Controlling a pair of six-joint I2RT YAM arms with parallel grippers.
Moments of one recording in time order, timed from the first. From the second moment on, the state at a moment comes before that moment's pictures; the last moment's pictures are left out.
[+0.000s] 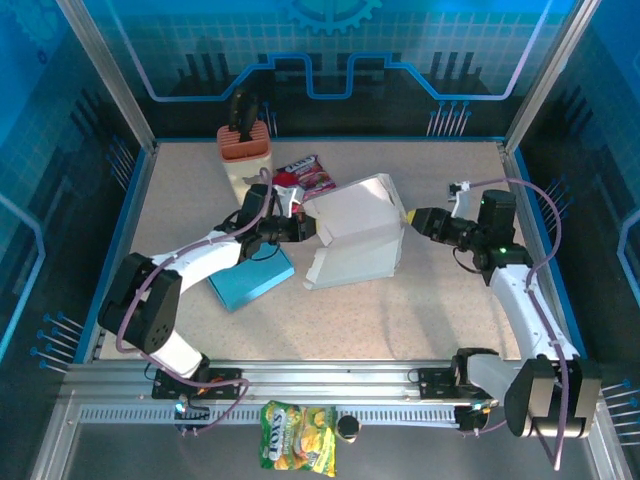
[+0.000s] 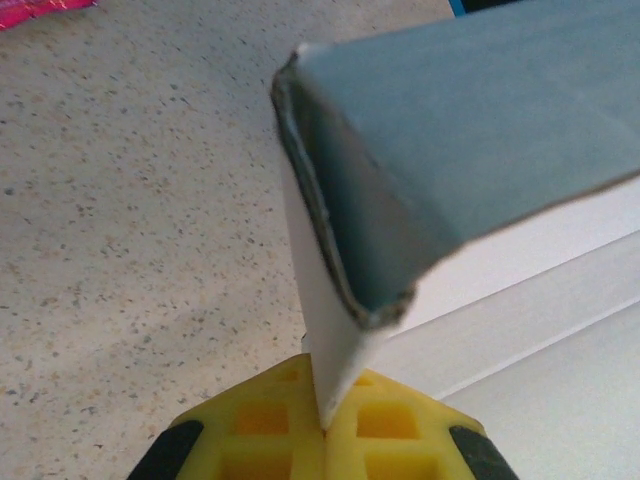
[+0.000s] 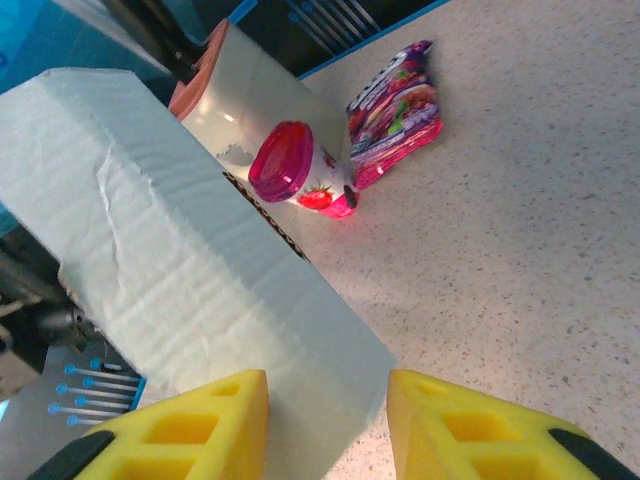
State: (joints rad) left arm -0.40 1.59 0.92 0.05 0.52 -0.52; right arm -0.04 1.08 0.78 -0.25 -0.80 0.46
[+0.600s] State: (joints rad) left arm -0.38 1.59 0.94 -0.06 0.61 -0.45; right arm 0.07 1.15 0.90 -0.25 -0.78 0.34
